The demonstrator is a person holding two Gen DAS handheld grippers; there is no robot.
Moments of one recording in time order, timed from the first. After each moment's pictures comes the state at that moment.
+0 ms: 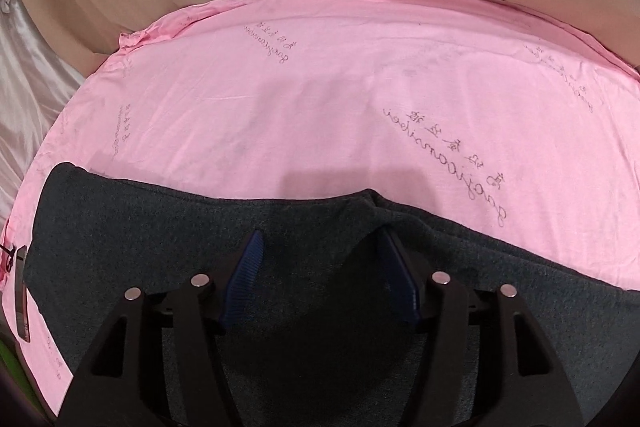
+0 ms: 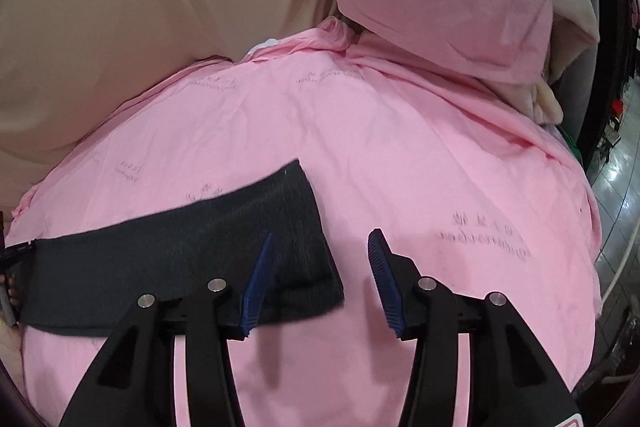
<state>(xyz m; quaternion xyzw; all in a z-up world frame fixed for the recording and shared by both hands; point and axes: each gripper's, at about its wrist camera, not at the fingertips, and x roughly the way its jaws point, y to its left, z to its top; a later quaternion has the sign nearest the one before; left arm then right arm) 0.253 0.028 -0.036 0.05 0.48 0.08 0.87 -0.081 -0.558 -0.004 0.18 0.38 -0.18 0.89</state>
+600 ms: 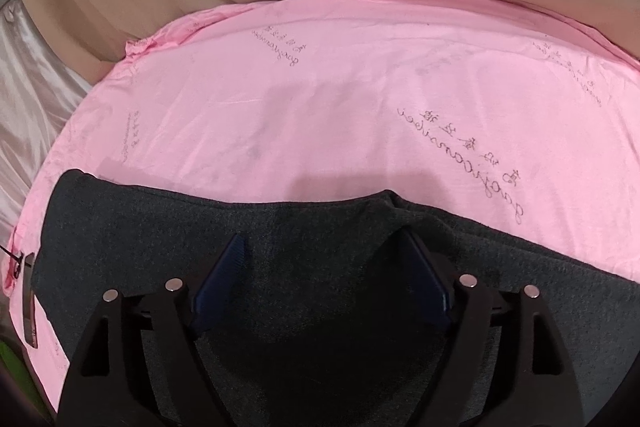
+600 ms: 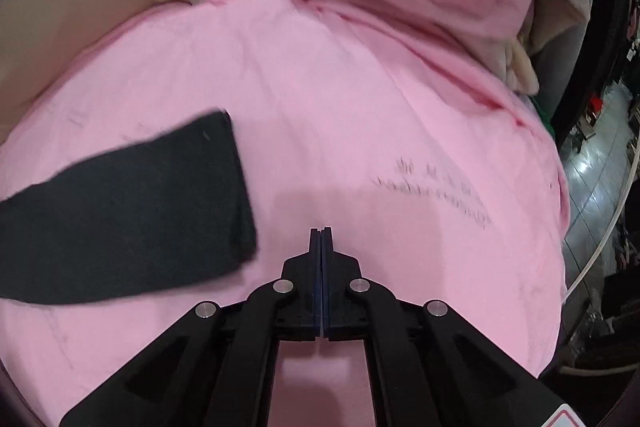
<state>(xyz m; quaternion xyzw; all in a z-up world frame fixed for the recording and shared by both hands) 0.251 0.030 -0.038 0.07 0.47 0.09 0.88 -0.085 -0.592 -0.026 0.17 0.44 -0.22 0.86</state>
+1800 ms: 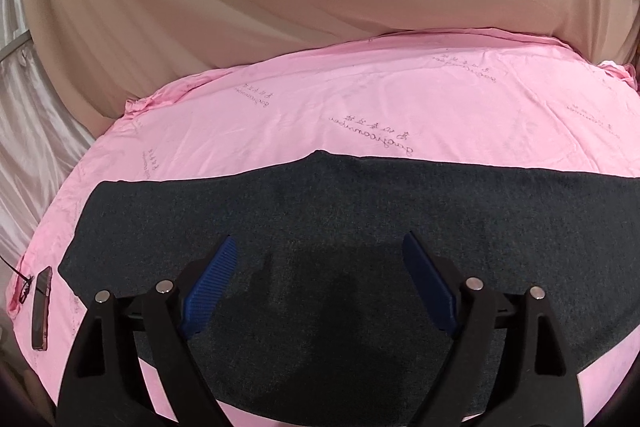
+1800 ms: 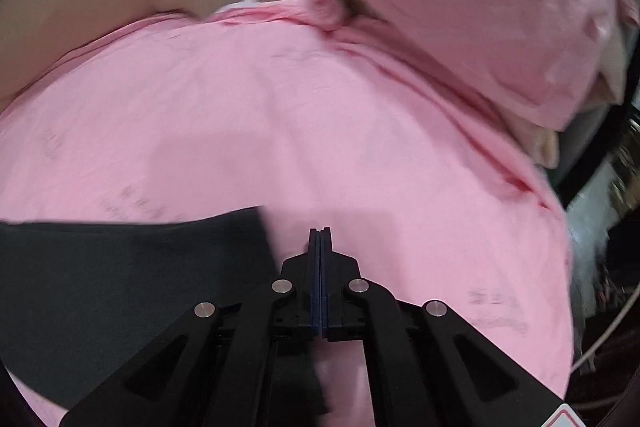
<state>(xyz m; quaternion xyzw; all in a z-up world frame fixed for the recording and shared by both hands) 0.128 0.005 -0.004 0.12 0.37 0.01 0.92 -0.017 -0.600 -0.022 0.12 0.40 -0.29 0.86</state>
